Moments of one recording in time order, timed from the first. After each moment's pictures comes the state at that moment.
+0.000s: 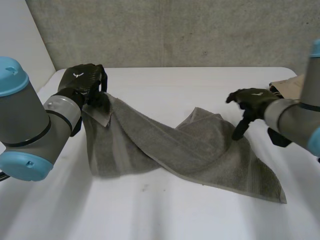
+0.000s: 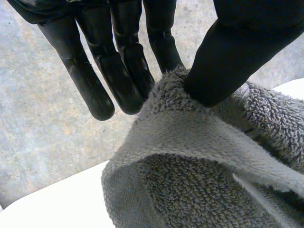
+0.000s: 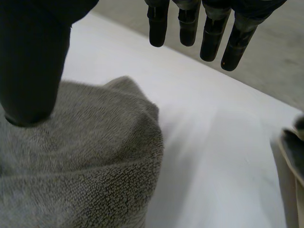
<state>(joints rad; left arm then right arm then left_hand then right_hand) 4.33 -1.90 -1.46 3.32 -1.56 3.19 1.83 -1.07 1.20 0.32 1.42 2.96 1.16 1.20 1.20 1.20 0.96 0.20 0.22 0.22 0.24 0.07</state>
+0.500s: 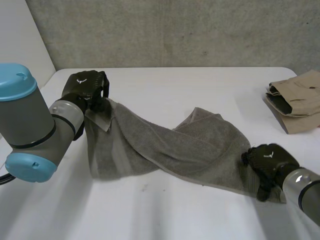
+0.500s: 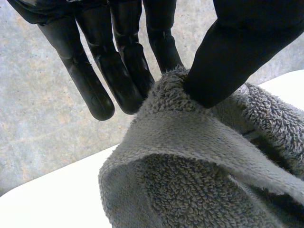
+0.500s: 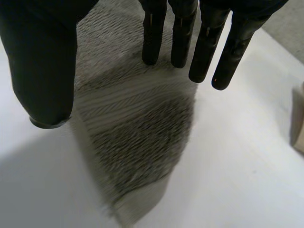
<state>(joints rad) 4.33 -1.95 -1.46 3.33 -1.56 3.19 1.73 -1.38 1.95 0.03 1.37 2.55 1.16 1.20 1.20 1.20 0.96 0.41 0.47 0.46 0.46 0.26</state>
